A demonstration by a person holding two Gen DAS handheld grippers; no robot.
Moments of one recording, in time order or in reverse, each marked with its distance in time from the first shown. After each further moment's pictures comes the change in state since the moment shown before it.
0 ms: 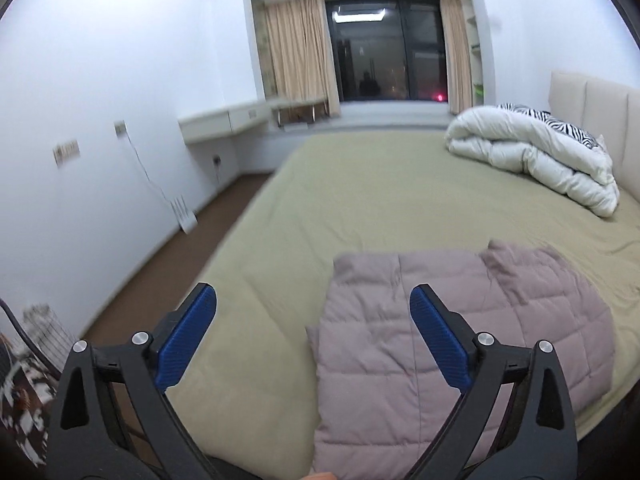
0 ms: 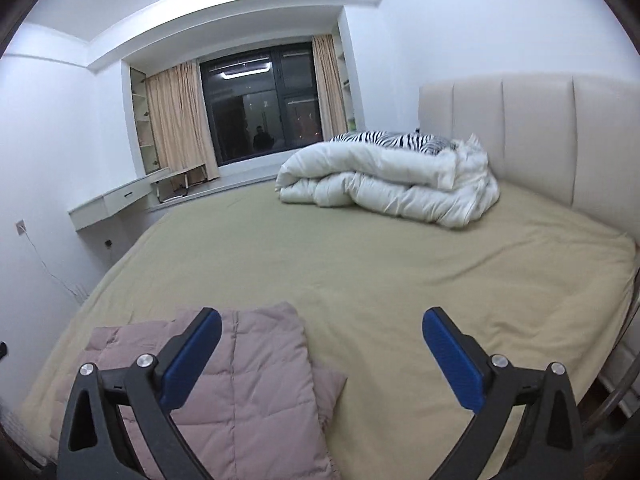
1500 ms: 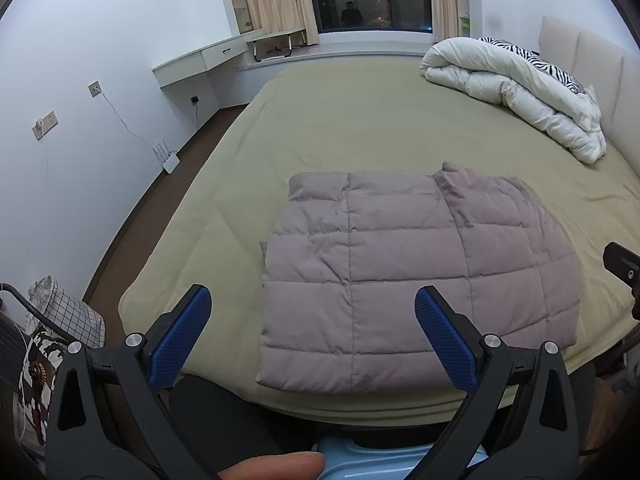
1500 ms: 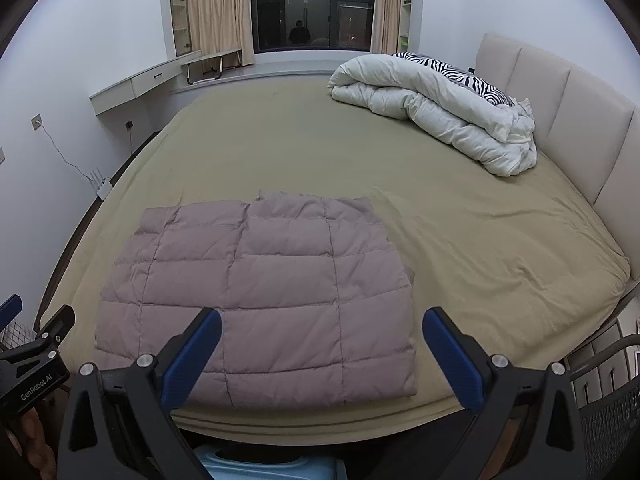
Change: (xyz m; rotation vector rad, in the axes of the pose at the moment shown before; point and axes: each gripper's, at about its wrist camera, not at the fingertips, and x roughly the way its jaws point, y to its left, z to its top) left arm -0.018 -0.052 -0.012 0.042 0.339 -0.070; right arm -0.036 0.126 -0.017 -0.182 0.438 0.061
